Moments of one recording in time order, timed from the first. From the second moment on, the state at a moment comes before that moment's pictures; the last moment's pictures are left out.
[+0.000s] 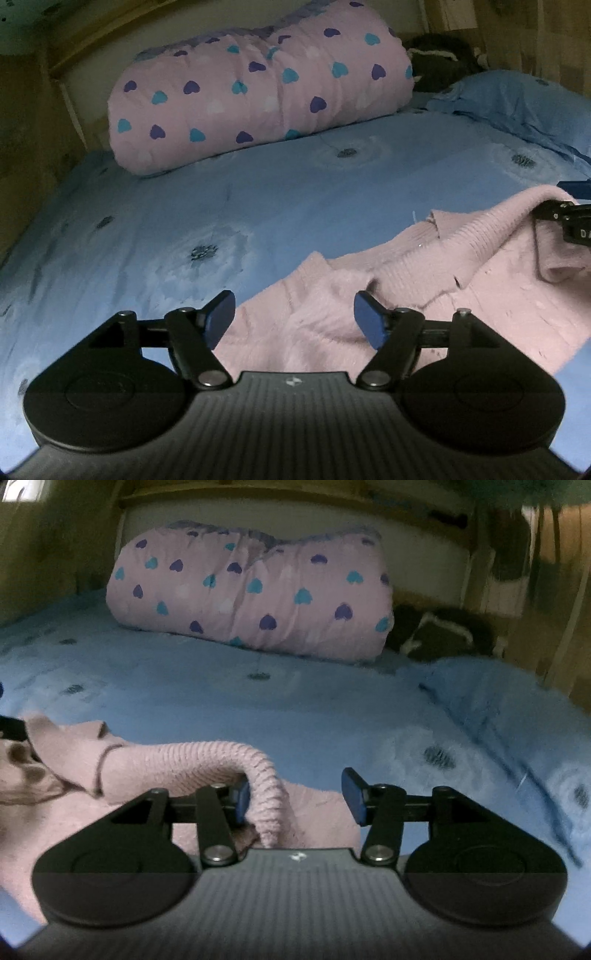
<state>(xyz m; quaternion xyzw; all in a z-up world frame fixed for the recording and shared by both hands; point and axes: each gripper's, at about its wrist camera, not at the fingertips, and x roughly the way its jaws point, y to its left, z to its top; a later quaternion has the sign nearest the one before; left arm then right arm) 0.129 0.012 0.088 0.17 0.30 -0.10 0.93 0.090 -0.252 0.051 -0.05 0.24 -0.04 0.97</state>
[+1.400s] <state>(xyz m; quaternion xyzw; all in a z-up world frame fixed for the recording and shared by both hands) 0.186 0.061 0.045 0.20 0.29 0.08 0.93 0.084 -0.264 0.049 -0.12 0.29 -0.10 0.95</state>
